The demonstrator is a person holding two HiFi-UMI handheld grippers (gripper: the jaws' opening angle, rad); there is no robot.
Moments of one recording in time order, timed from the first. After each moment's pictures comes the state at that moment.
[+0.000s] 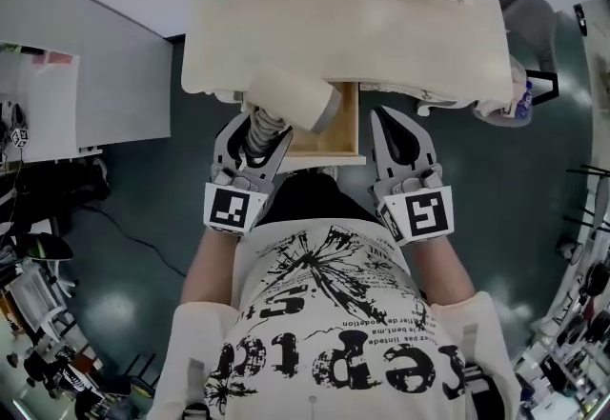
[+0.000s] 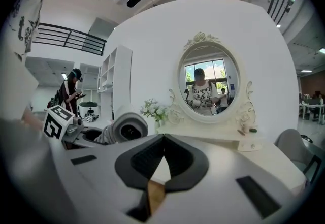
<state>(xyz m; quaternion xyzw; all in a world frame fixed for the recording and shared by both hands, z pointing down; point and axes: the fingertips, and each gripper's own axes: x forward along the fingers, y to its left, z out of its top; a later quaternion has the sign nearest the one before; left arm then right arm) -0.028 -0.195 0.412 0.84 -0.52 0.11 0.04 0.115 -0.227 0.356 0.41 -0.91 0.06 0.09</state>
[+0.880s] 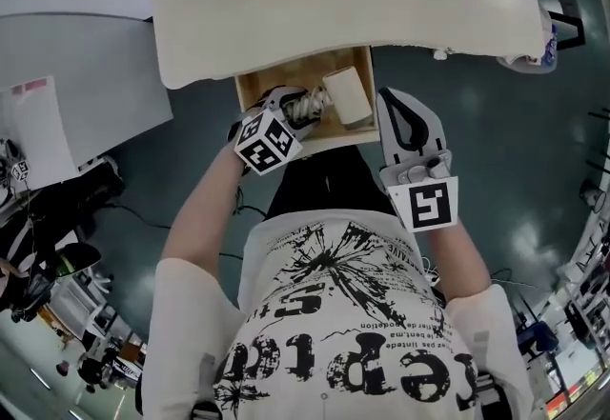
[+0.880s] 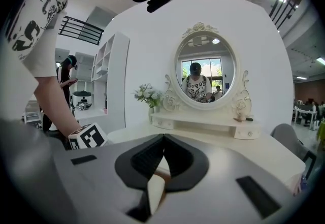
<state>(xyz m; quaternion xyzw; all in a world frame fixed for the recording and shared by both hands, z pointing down) 0.029 -0.182 0.646 0.89 -0.14 0.42 0.14 0.112 -0.238 0.439 0.45 -0.88 0.06 0.11</state>
